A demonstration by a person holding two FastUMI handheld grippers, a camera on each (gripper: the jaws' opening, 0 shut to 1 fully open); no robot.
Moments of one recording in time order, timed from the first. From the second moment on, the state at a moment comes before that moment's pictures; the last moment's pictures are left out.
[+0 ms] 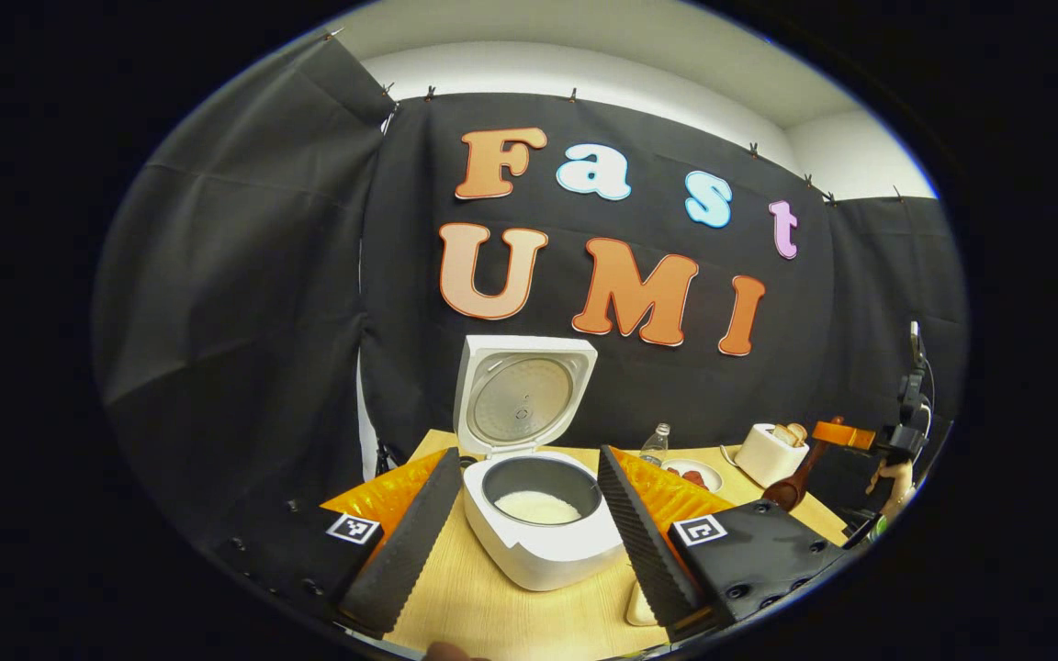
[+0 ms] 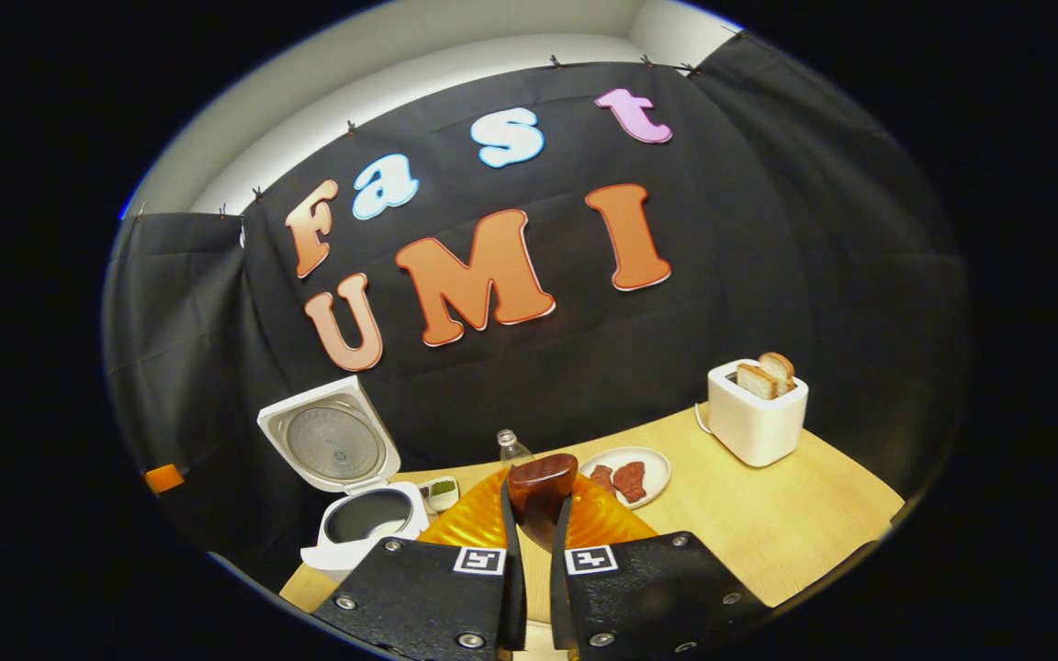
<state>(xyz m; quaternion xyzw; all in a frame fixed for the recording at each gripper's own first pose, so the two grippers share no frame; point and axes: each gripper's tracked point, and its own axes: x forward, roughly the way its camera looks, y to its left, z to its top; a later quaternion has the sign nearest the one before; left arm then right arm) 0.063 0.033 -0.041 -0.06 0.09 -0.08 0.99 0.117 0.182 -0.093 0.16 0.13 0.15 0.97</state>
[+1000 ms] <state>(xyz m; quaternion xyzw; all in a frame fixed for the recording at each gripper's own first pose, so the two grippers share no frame) 0.046 -0.009 -0.032 -0.04 0.10 -0.06 0.99 0.117 0.126 -0.265 0.26 0.23 0.09 0.94</state>
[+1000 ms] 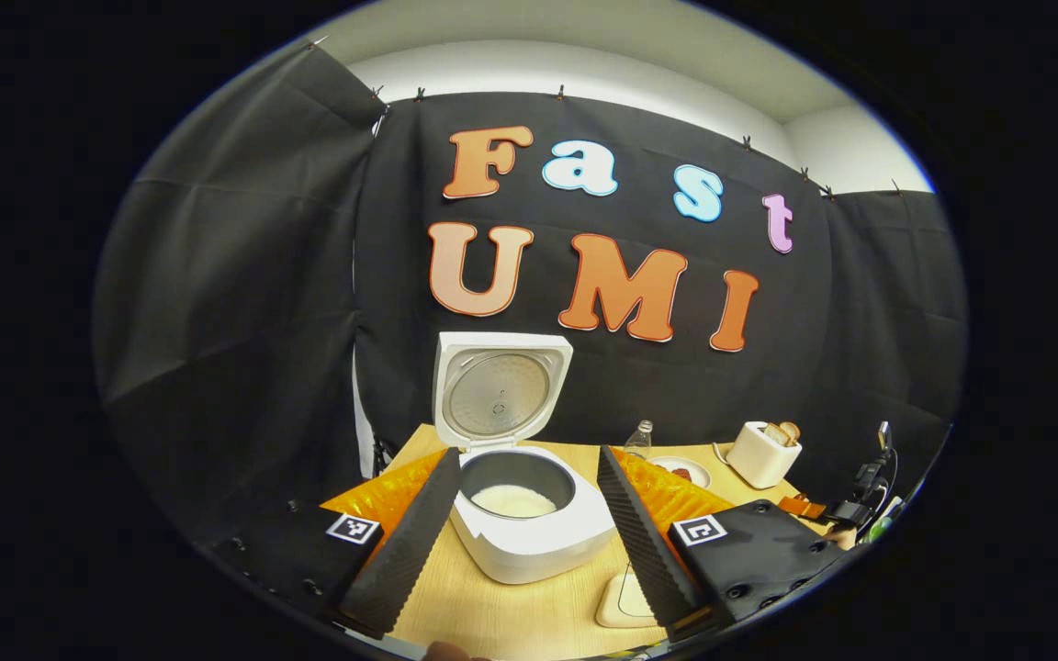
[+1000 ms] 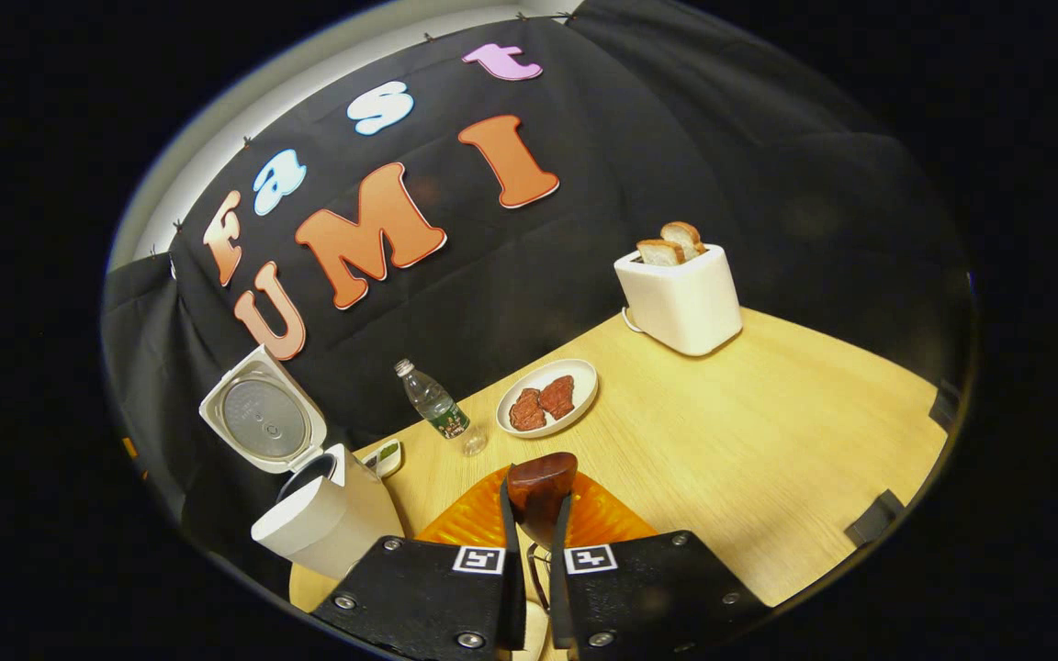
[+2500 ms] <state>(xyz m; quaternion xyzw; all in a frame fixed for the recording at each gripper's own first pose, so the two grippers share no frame) 0.314 -0.042 0.086 -0.04 0.06 -0.05 1.00 0.065 -0.017 -0.227 0.11 0.23 -0.02 0.97</state>
